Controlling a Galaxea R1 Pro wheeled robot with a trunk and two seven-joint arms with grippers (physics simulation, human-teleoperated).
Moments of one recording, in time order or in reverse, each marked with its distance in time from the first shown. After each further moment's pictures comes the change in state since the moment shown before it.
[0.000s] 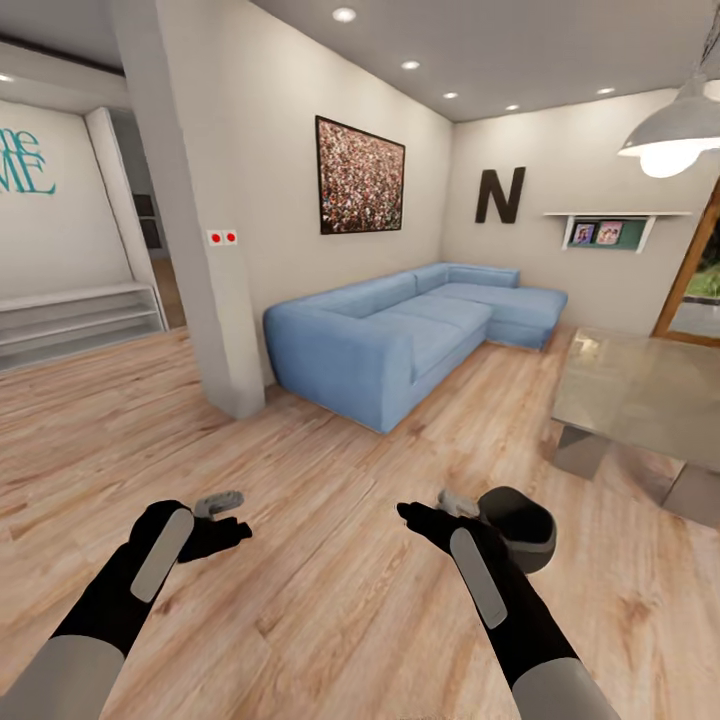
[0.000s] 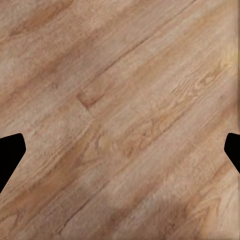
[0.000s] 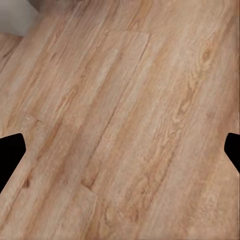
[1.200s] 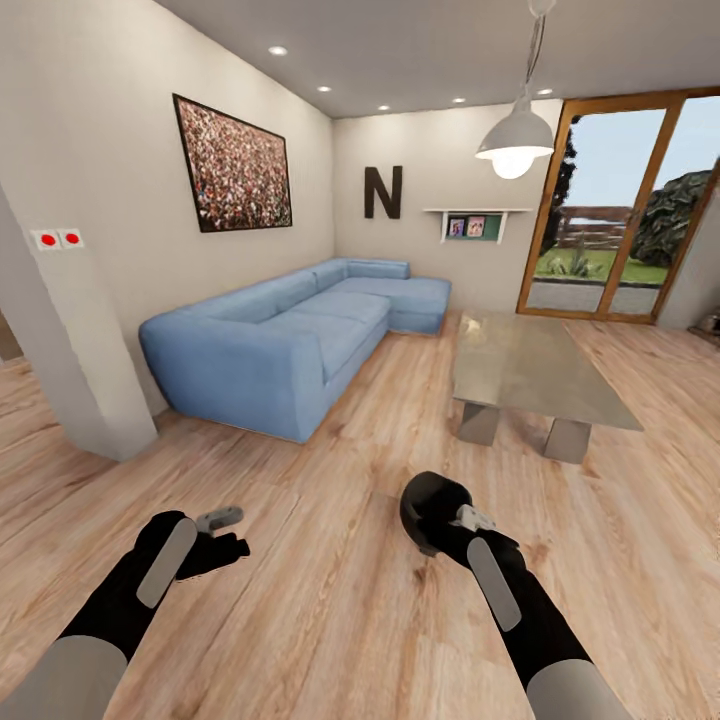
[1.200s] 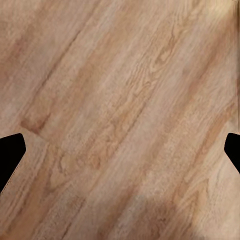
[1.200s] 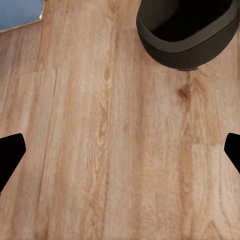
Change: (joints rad) left arm -0.003 -0.001 -0.014 0.095 -0.010 -0.004 -0.001; right arm 0.000 -0.037 -0.071 0.094 0.001 -0.004 0.002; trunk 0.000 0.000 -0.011
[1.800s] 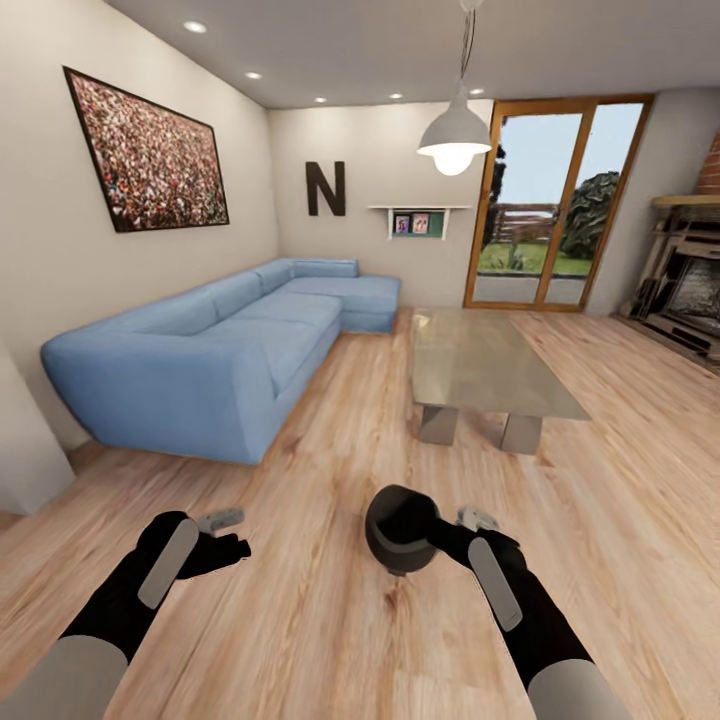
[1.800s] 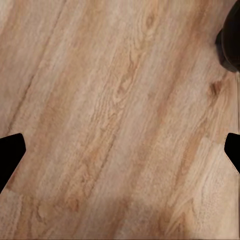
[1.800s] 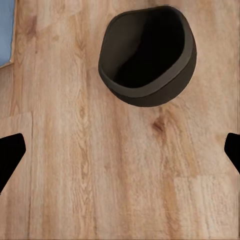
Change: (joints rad) left arm 0.000 0.001 -0.015 0.000 0.000 0.000 0.000; right arm 0.000 -0.004 0.000 -0.001 -0.001 0.002 0.001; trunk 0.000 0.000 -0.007
